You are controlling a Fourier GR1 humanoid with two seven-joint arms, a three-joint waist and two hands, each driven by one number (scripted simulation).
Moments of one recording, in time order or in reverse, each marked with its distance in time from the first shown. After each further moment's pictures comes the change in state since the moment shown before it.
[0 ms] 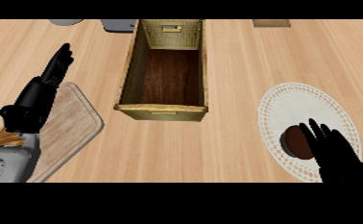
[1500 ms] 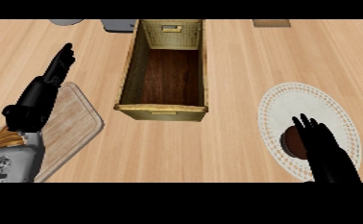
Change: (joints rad) left arm -0.007 -0.119 0.116 -0.009 -0.121 -0.123 0.005; right arm -0.069 0.208 -0.149 0.340 0.110 -0.125 -0.252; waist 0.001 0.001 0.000
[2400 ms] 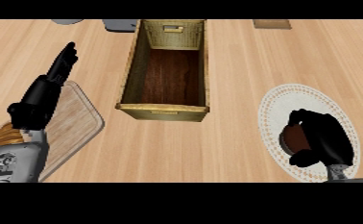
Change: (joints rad) left arm -0.017 -0.034 0.023 0.020 -0.032 -0.021 -0.014; right arm -0.245 -0.001 -0.085 0.245 0.010 0.011 -0.137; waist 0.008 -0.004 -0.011
